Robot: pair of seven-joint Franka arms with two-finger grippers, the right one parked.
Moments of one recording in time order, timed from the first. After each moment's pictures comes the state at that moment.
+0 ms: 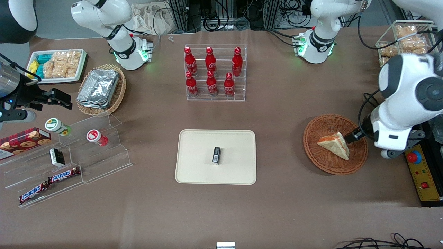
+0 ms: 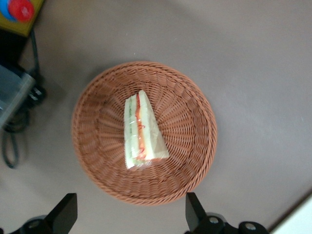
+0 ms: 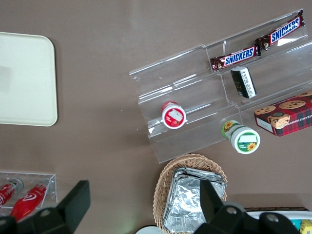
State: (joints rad) arm 0.19 0.22 -0.31 -1.80 0.17 1.93 -0.83
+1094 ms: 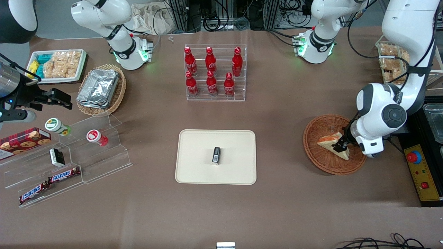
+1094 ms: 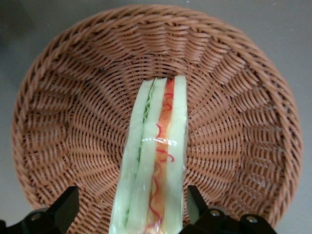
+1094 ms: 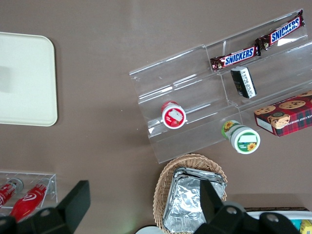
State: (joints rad) arm 0.28 0.34 -0.30 -2.11 0.17 2.35 -1.10
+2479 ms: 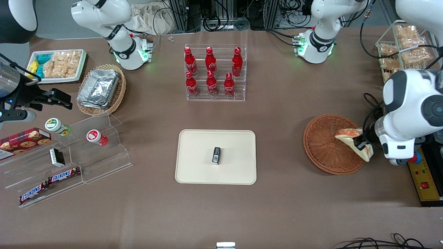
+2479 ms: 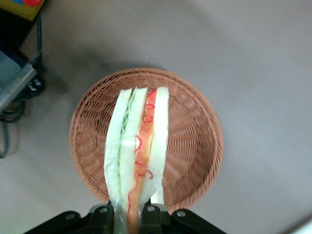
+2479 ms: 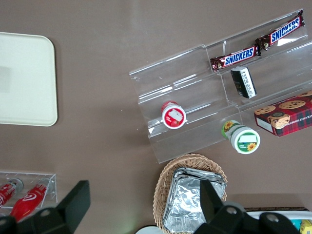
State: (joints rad) arm 0.28 0.27 -0.38 -1.67 0.17 1.83 -0.83
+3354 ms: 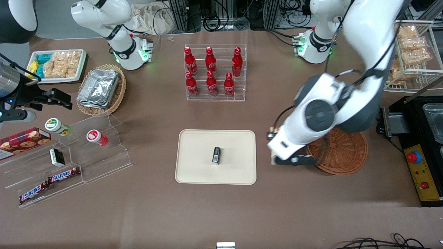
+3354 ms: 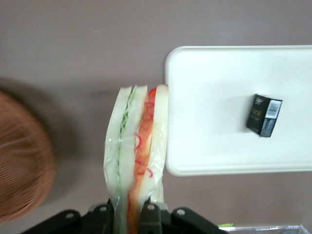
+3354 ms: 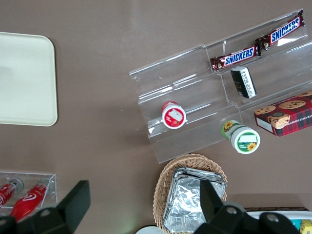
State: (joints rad) arm -0.12 0.69 -0.55 -1.24 0.26 1.78 -0.58
